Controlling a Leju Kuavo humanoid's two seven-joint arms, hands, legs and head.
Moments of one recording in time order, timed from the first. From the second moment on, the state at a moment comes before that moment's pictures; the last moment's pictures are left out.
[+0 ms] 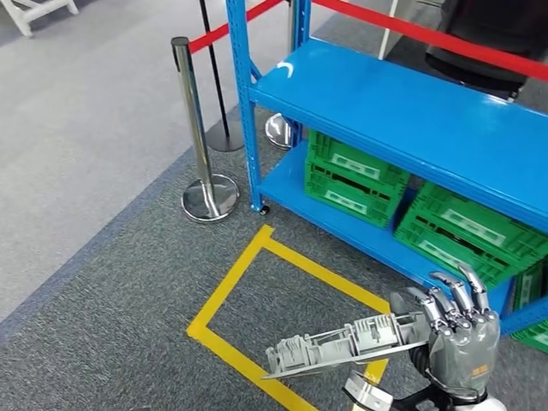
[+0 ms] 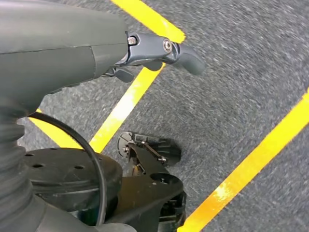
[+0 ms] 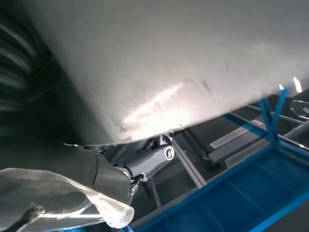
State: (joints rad) left arm -0.05 -0.17 -0.28 -0.18 0.43 0.36 -0.37; right arm 0.40 0.27 -0.22 -2.03 1.20 -0.67 -0.69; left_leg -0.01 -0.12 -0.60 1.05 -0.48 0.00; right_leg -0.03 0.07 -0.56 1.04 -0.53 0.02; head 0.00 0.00
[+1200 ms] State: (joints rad) left arm -0.05 -0.17 -0.28 -0.18 0.43 0.36 -0.37; right arm 0.41 0.27 -0.22 -2.03 1.21 -0.67 -0.69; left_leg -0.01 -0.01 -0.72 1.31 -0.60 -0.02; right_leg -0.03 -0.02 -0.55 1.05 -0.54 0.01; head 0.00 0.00
